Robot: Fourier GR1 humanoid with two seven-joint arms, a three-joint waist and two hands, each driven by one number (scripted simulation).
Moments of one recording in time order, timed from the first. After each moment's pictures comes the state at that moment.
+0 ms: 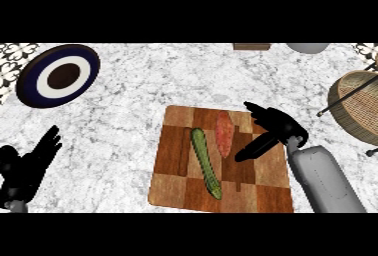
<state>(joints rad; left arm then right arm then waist) 0.03 0.36 0.13 -1.33 0.10 -0.07 0.12 -0.41 -0.20 0.15 -1.27 0.00 0.28 0.73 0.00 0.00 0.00</state>
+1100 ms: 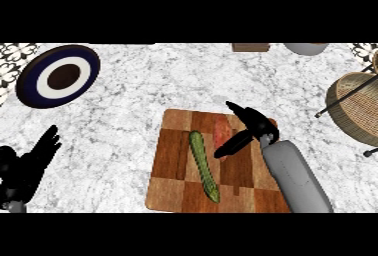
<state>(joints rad) 0.04 0.32 0.19 -1.36 0.05 -0.11 0.14 -0.49 -0.05 0.11 -1.04 0.15 0.24 0.56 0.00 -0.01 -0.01</state>
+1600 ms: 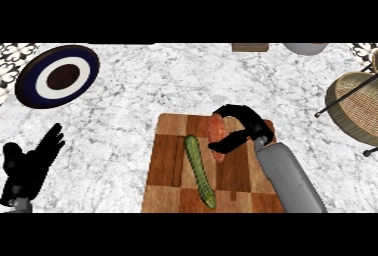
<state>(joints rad) 0.02 0.29 0.19 -1.37 0.02 -0.10 0.17 -0.49 -0.03 0.14 -1.04 0.21 0.12 0.41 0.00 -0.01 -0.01</state>
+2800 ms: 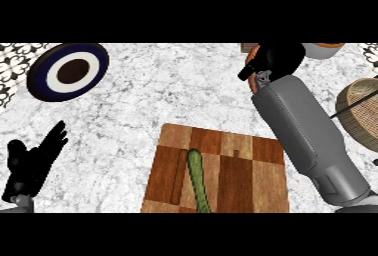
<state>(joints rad) 0.00 0.29 0.18 -1.38 0.00 -0.13 0.17 -0.96 -0.19 0.23 -0.94 1.04 -0.22 1.16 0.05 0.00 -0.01</state>
